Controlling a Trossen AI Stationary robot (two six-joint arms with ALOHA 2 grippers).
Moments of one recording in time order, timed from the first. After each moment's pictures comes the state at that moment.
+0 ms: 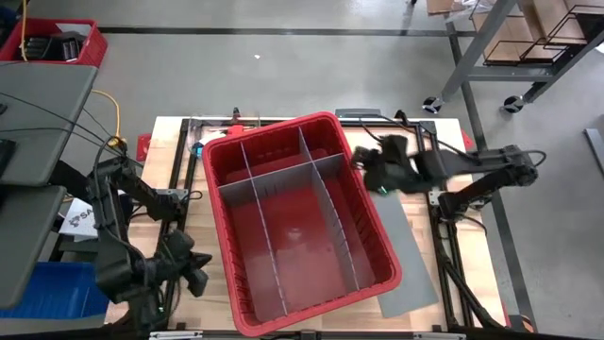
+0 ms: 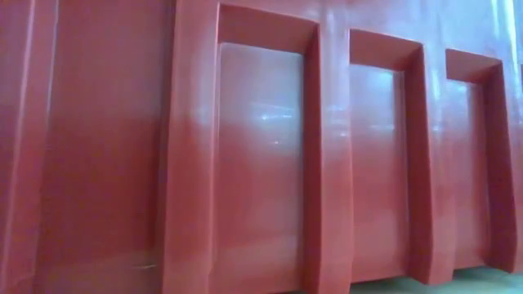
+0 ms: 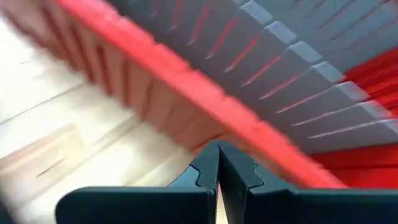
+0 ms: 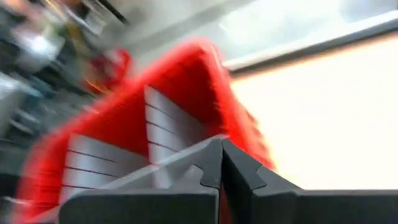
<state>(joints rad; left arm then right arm) -1.16 1.54 1.48 -1.57 -0.74 -2.17 0.14 1.35 1.39 -1.09 0.85 1.61</state>
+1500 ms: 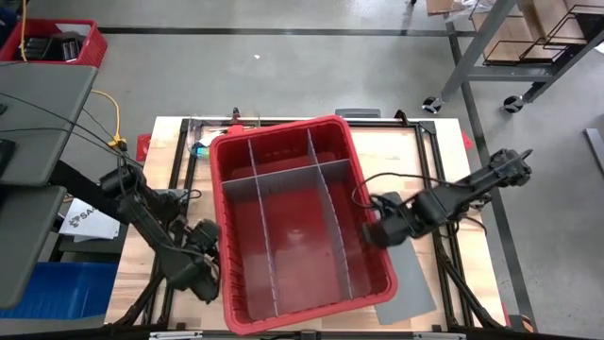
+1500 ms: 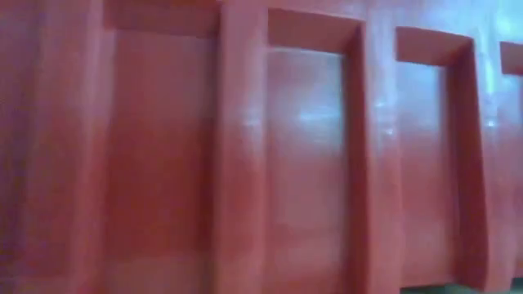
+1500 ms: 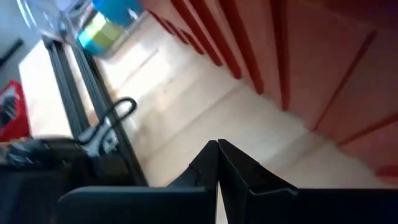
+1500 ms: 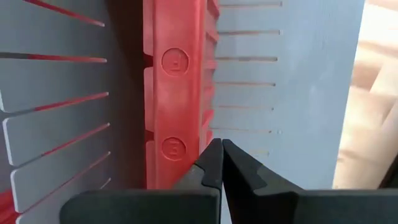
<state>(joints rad) -0.87 1.66 1.14 -1.59 -0.51 -1.87 0.47 1.43 1.34 -1.28 0.15 1.76</state>
